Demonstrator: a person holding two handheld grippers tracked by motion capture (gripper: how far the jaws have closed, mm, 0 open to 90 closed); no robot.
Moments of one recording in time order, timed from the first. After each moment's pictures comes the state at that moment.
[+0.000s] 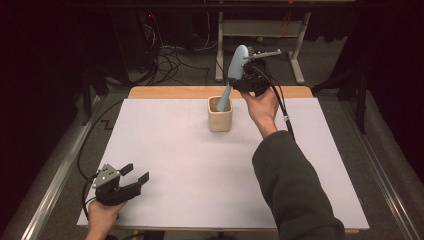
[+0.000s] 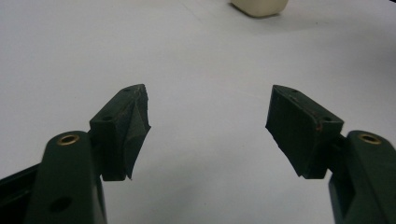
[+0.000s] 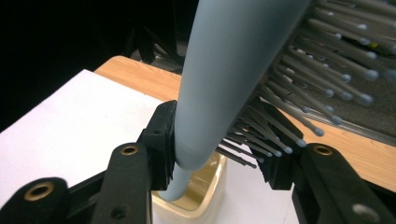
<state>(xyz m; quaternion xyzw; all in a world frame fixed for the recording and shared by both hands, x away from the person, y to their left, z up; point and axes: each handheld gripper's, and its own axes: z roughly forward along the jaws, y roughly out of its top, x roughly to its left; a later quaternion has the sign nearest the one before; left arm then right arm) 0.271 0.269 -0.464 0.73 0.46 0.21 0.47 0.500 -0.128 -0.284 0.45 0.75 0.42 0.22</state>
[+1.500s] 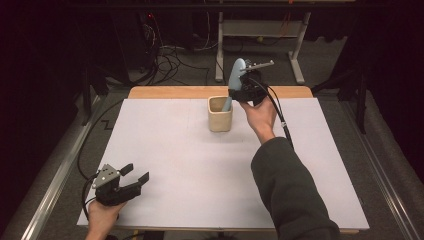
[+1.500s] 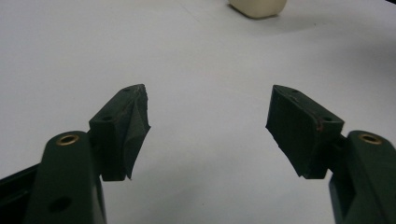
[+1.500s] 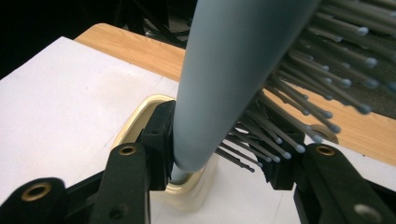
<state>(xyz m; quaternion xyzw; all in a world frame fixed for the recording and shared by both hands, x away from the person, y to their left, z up) 0.270 0.269 -0.462 0.72 0.46 0.21 0.47 0.503 -0.127 -0.317 0.46 0.77 0.38 0.21</state>
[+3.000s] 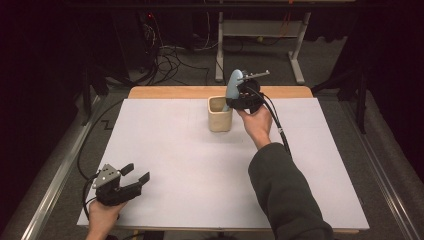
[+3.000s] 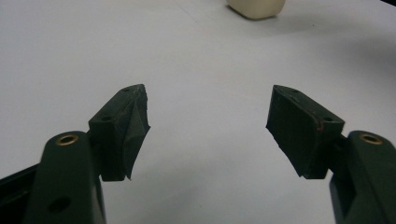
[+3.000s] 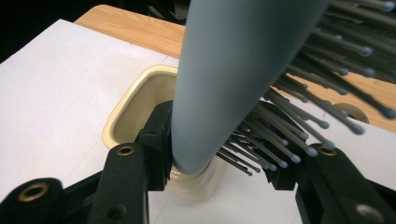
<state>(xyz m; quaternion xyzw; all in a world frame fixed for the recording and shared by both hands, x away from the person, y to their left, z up) 0.270 0.267 -0.462 0.73 0.46 0.21 0.47 0.507 -0.123 -0.349 0.47 0.77 0.38 0.19</state>
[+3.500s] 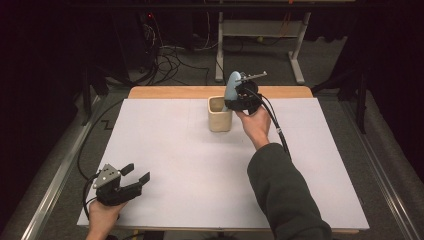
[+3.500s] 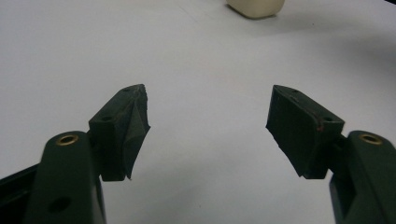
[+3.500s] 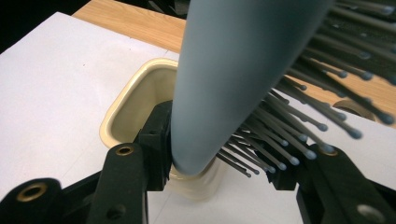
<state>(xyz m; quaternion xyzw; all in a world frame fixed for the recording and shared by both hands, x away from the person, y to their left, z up) 0.271 0.267 -0.462 0.73 0.46 0.21 0.47 0.509 -0.119 -0.354 0.47 0.78 0.37 0.18</state>
